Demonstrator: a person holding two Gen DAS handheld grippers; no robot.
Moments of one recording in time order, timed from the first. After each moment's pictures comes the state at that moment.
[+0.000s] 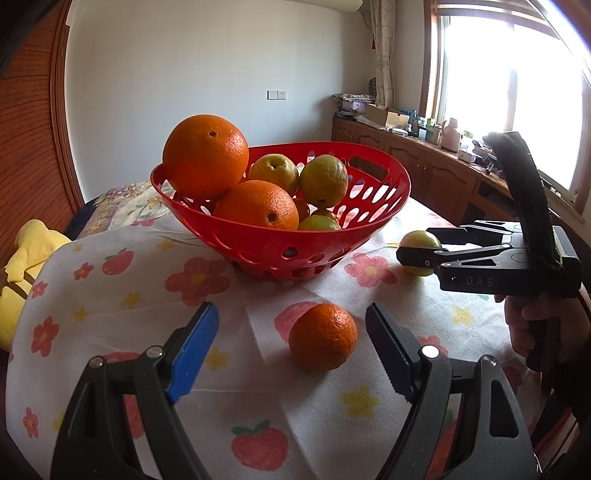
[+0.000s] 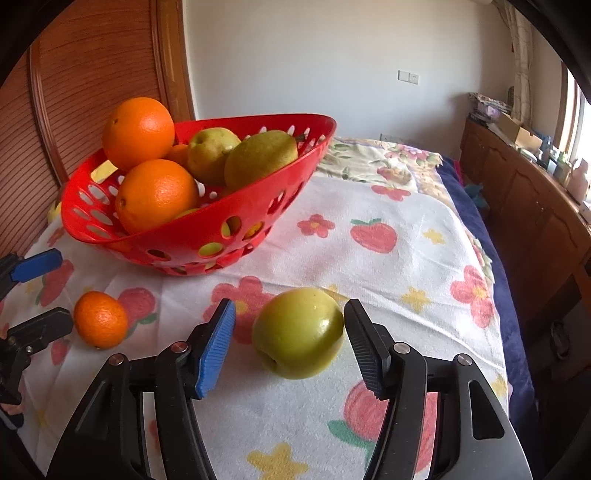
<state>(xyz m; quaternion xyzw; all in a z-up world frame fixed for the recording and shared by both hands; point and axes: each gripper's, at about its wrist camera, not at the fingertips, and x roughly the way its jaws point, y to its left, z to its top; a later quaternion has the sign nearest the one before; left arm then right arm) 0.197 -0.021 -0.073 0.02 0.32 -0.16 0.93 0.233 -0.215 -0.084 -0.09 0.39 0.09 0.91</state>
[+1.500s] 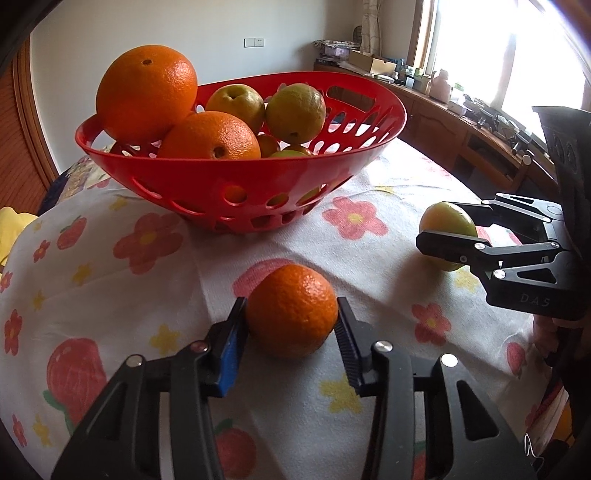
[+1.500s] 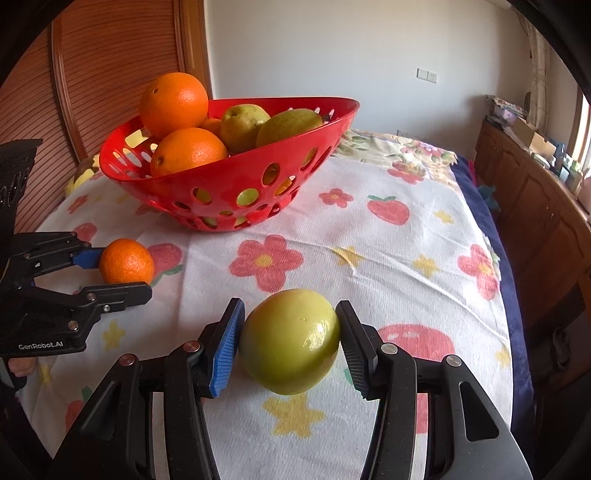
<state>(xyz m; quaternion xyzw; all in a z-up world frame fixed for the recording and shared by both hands) 0.220 -0.048 -0.099 0.05 0.42 -0.20 0.88 0.199 -0.214 -0.090 -0.11 0.40 0.13 0.90</state>
